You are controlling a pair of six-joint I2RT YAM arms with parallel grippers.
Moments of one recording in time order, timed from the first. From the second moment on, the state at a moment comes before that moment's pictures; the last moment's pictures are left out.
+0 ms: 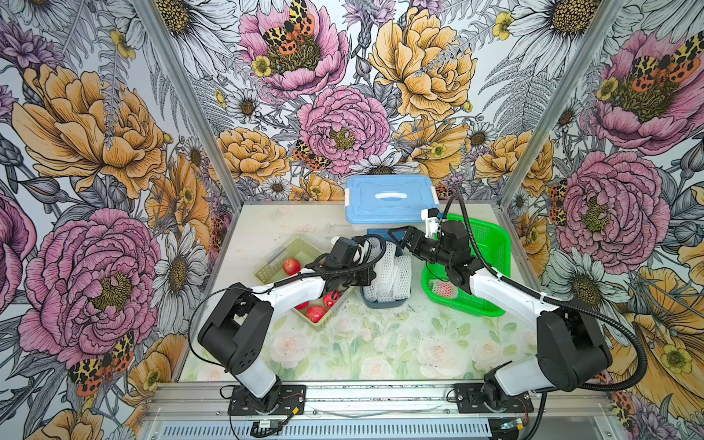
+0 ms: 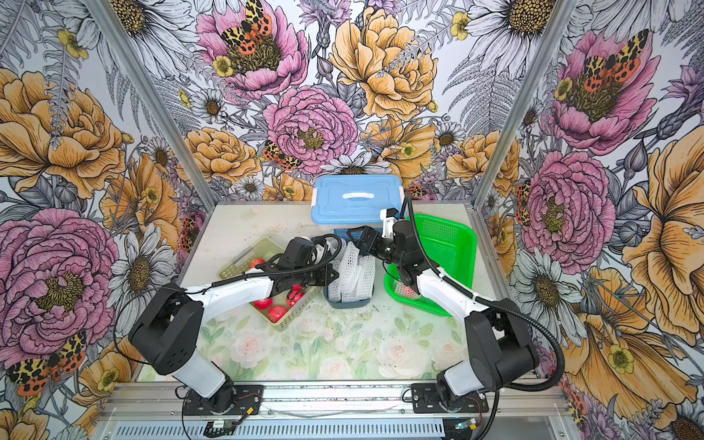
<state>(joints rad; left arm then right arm) -0.62 1.61 0.98 -0.17 0.31 -0.53 0.38 1.46 0.91 0.24 -0.46 0.85</state>
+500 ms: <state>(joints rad) -0.58 1.45 0.97 -0.20 0.38 -0.45 0.21 1.24 0.89 0.01 -0.46 0.73</state>
